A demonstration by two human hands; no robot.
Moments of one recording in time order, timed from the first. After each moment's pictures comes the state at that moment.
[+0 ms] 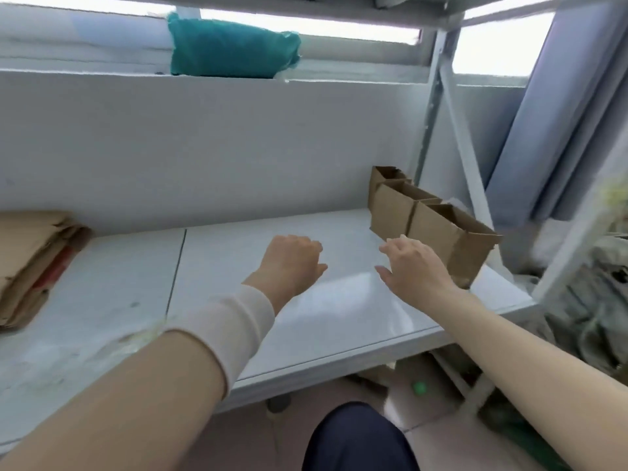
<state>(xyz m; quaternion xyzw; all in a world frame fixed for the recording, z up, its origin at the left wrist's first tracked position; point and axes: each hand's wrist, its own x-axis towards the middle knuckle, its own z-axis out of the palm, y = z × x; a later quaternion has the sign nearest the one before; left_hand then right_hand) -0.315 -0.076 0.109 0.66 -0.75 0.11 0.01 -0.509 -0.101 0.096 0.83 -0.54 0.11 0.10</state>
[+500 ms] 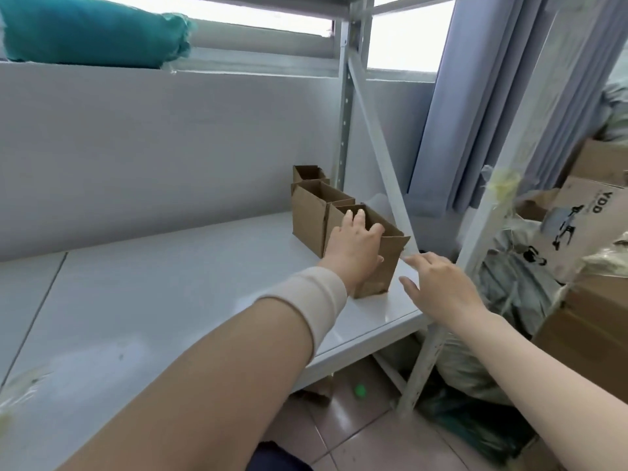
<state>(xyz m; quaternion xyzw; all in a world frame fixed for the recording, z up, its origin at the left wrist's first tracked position) -0.535 -0.180 0.107 0.55 -0.82 0.04 0.13 -0.677 -0.131 0.083 0.73 -0.66 0.13 0.07</state>
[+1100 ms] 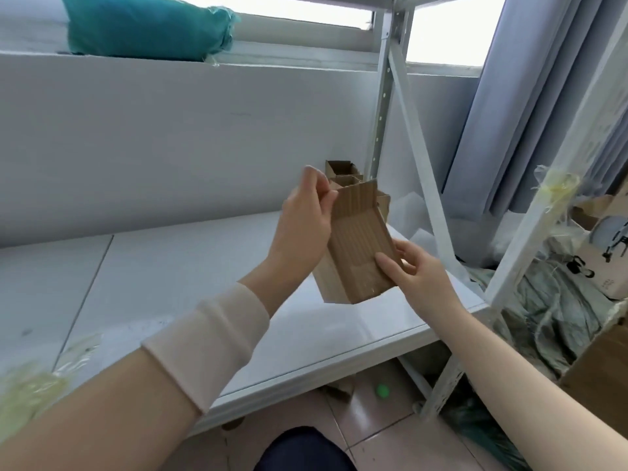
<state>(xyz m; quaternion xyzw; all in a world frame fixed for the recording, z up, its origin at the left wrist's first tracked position) -0.433 -0.127 0.140 0.50 -0.66 -0.06 0.55 -0.600 -0.116 0.094 0.66 -0.50 0.46 -0.32</state>
